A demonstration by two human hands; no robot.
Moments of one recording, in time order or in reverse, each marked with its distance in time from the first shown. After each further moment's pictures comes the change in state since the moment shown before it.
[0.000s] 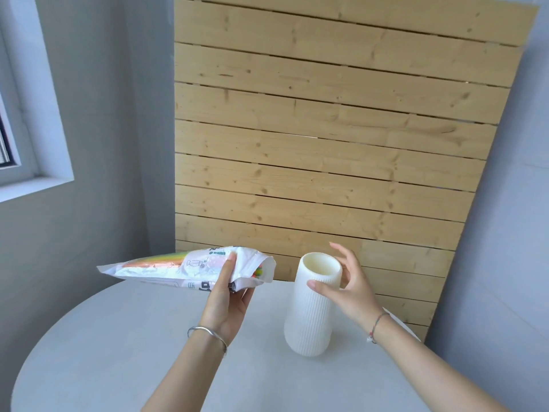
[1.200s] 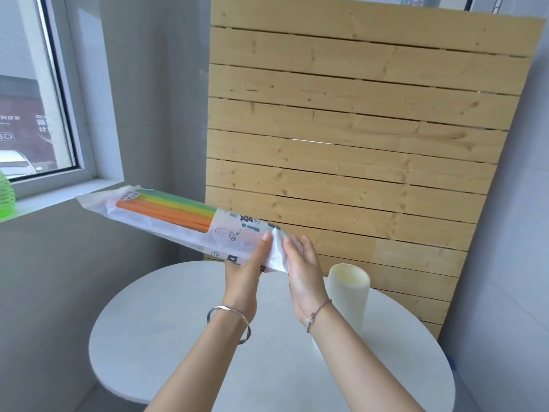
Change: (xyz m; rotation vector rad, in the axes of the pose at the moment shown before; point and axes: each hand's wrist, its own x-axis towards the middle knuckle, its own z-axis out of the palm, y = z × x) left_hand -0.074 0.027 0.028 0.429 0.010 0.414; right_hand -0.059 -0.114 0.101 0.525 -0.021 0.173
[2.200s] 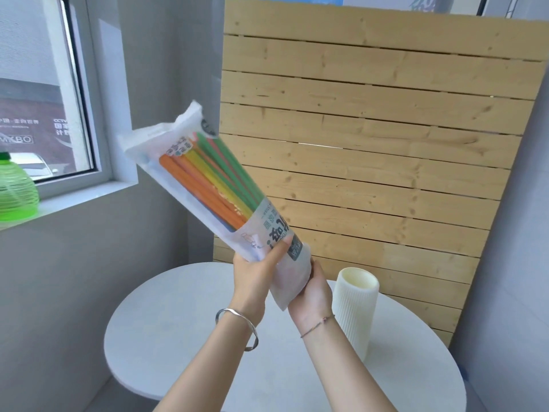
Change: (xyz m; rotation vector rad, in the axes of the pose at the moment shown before) left_hand -0.012 0.019 0.002 0.036 -0.071 0.096; right_hand 0.003 0.027 0.001 0.837 -0.046 0.306
